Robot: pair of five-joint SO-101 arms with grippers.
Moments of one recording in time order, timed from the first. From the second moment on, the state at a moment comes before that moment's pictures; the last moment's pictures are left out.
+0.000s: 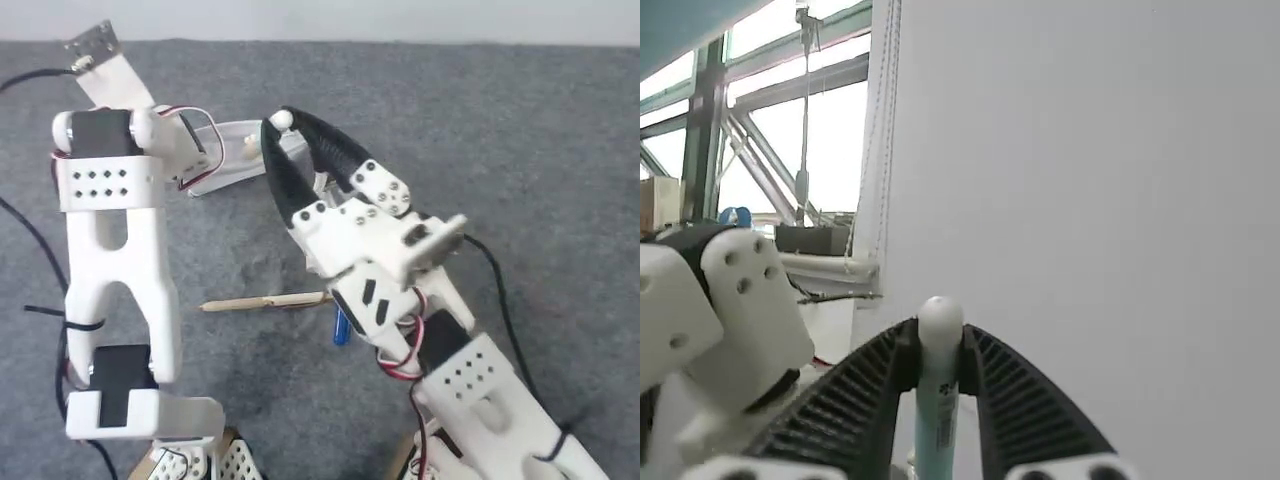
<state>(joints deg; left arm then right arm) -9.1 -0.9 -16.0 98.3 33.4 -40.2 -50.5 54.2 -17.1 3.1</state>
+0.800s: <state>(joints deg) -9.1 -0.9 -16.0 98.3 33.4 -43.0 -36.9 57.8 -17.5 26.1</state>
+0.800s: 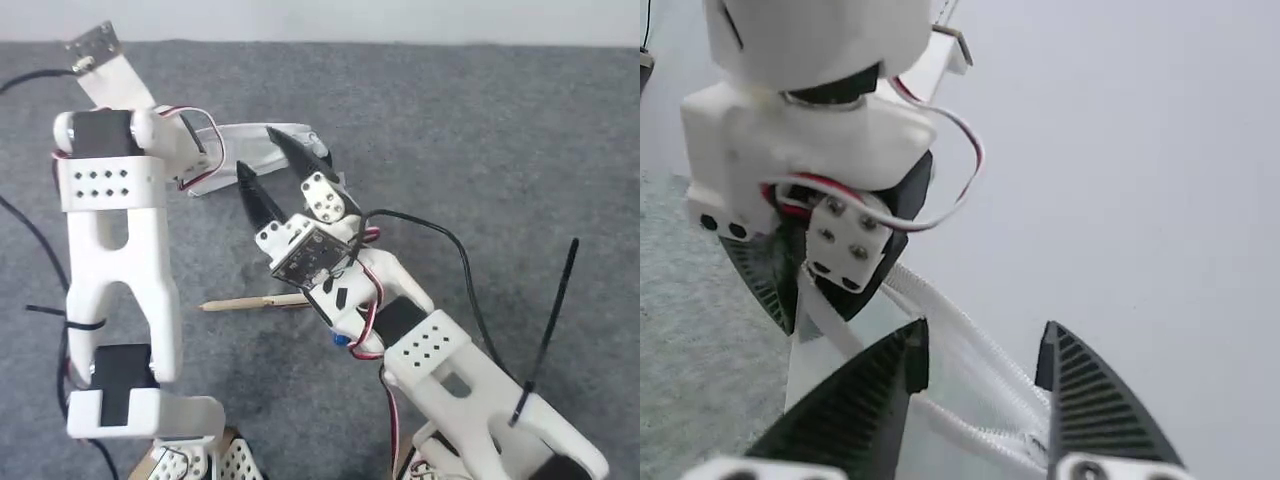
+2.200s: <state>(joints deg) -20.8 -0.8 -14.7 94.5 40.9 -38.5 -47.3 59.7 19.3 9.5</state>
